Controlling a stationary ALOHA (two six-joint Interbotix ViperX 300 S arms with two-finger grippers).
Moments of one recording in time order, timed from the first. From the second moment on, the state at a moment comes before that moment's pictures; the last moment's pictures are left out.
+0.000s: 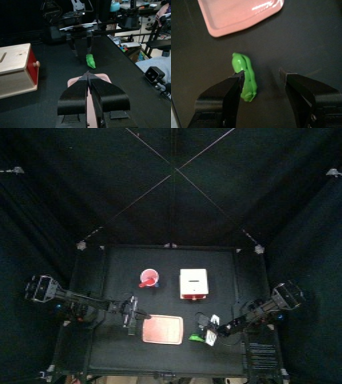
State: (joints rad) left arm -0.08 -0.35 1.15 0.19 -0.71 -0.09; right arm 0.50 -0.23 0.96 -0.92 0.42 1.69
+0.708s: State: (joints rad) left arm -0.12 -0.39 0.81 -0.15 0.06 -0.11; right arm 0.42 -0.65 0.99 -1.23 0.67 1.70
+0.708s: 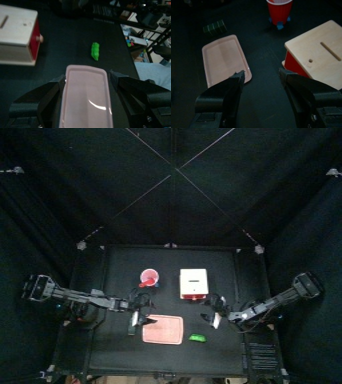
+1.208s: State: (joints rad) left arm 0.02 -0.34 0.61 -0.22 0.71 -0.38; right arm 0.43 -0.73 1.07 -1.24 0.64 1.70
